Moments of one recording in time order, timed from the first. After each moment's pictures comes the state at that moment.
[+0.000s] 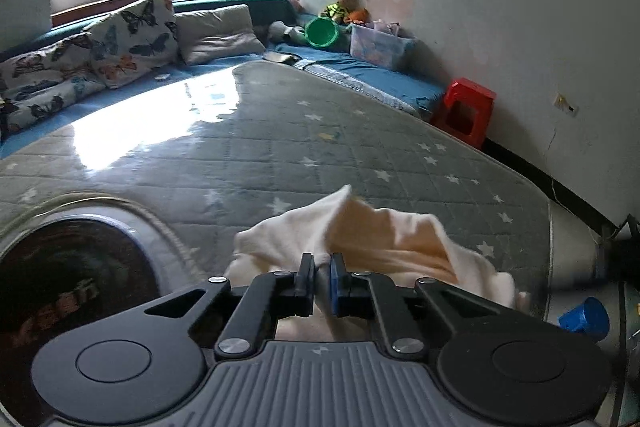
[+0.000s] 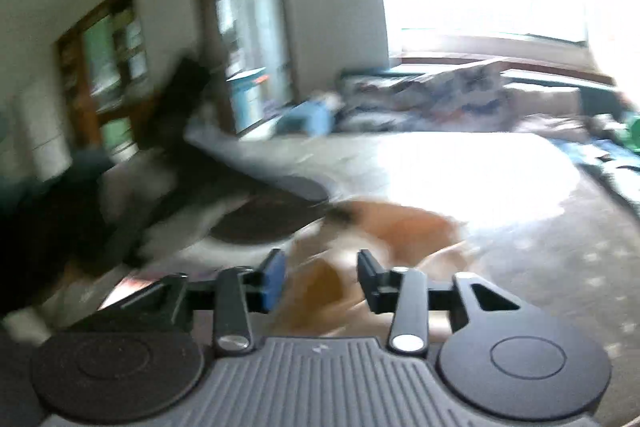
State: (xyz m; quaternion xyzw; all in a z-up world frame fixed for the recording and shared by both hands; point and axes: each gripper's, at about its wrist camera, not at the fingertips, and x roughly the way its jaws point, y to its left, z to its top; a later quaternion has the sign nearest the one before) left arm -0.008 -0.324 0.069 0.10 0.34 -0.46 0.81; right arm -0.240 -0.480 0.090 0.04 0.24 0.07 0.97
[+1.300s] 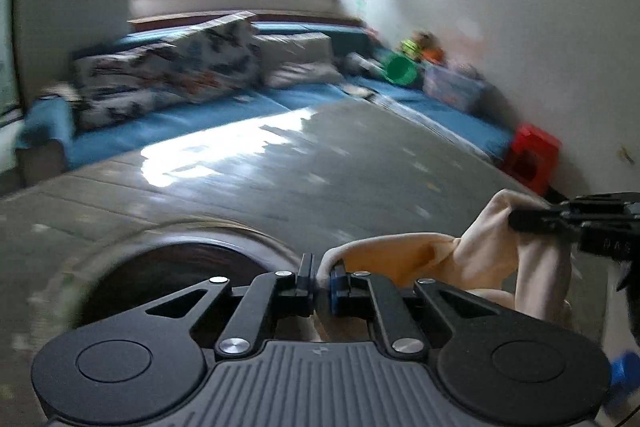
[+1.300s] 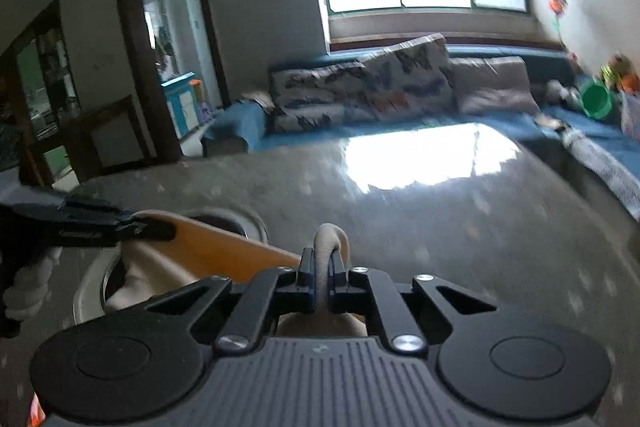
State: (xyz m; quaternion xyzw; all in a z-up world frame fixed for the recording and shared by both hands) left arm 0.051 -0.252 0.099 0.06 0.31 -0.36 0.88; right arm -0.104 -0.510 0.107 0.08 0.26 0.02 0.96
